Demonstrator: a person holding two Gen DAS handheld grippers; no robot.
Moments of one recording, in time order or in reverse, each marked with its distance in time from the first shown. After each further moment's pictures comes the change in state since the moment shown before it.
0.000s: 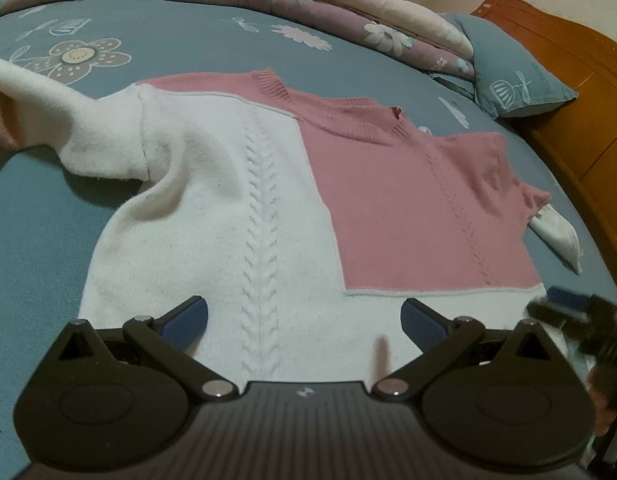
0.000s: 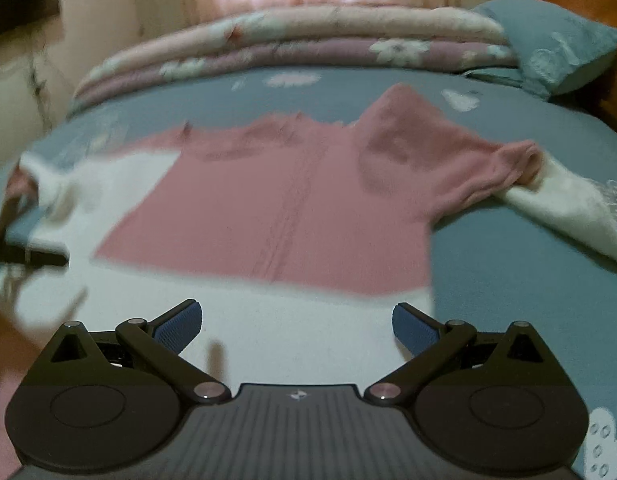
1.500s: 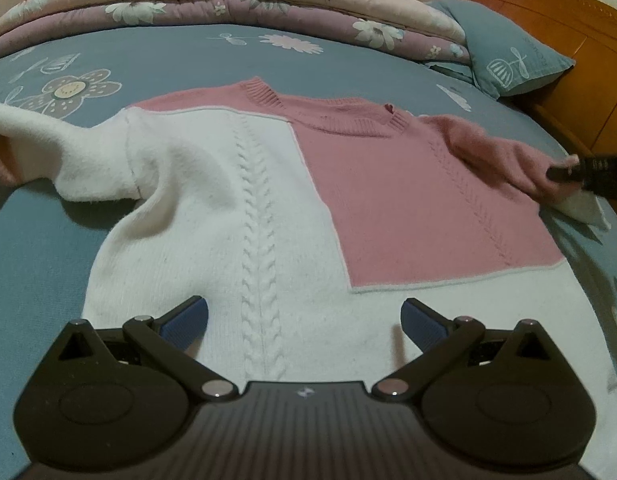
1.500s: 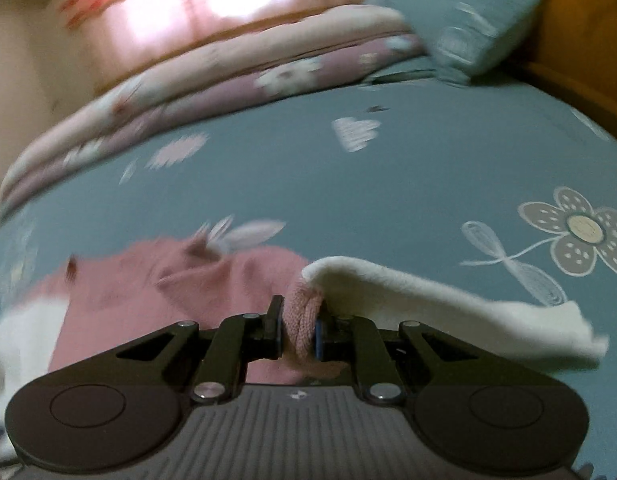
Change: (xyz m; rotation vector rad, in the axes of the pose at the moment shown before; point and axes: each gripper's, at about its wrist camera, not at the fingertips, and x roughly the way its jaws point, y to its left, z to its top) left arm 0.005 -0.016 -0.007 0.118 -0.031 0.071; right arm 0.033 -0.087 0.083 0.160 -0.003 -0.112
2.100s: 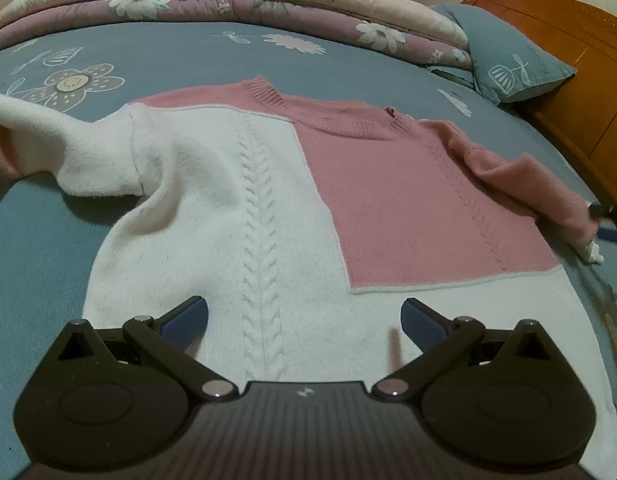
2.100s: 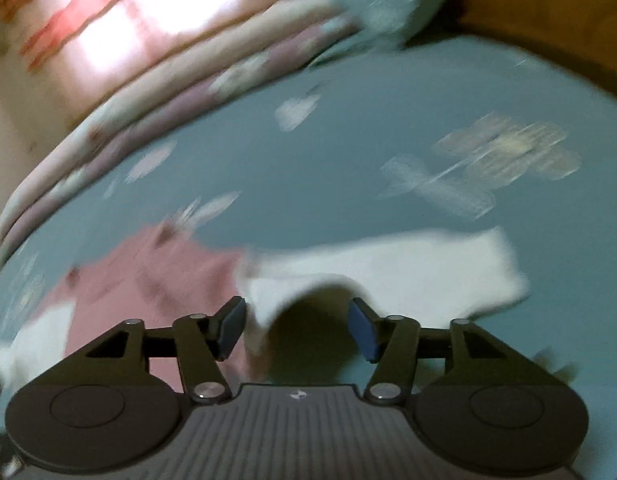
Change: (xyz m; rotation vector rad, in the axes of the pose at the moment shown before) left arm 0.000 0.004 0.002 -0.021 0.001 -0.010; right arm -0.057 -0.081 -0.022 0.274 -0.048 -0.084
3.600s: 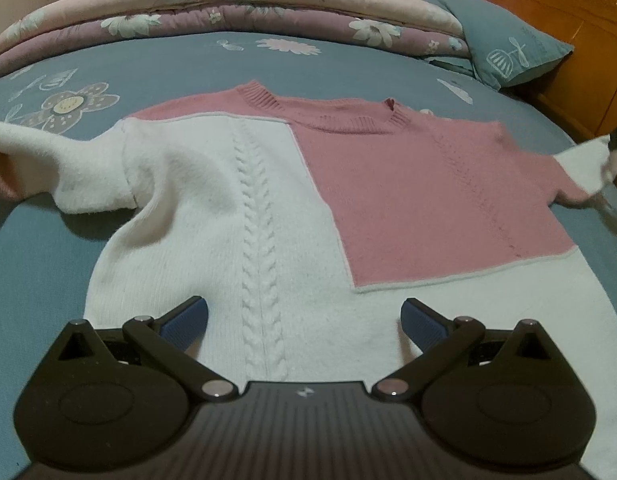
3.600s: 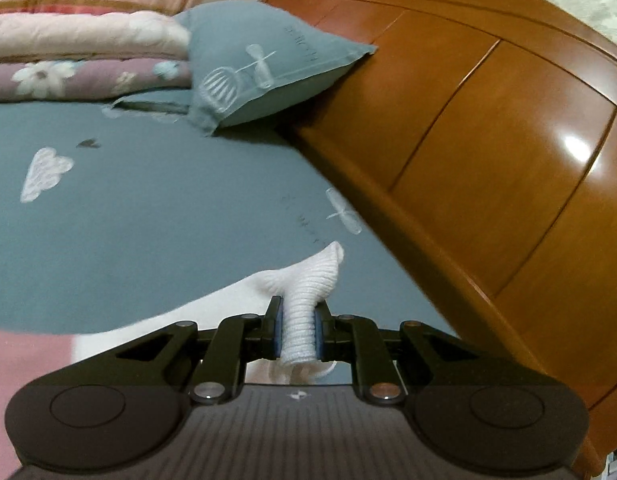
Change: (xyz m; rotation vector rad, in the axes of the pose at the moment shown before) left arm 0.006 -0.010 -0.005 0.079 -0.017 0.053; right arm 0.080 -0.042 0.145 -0.374 -0.151 -0.714
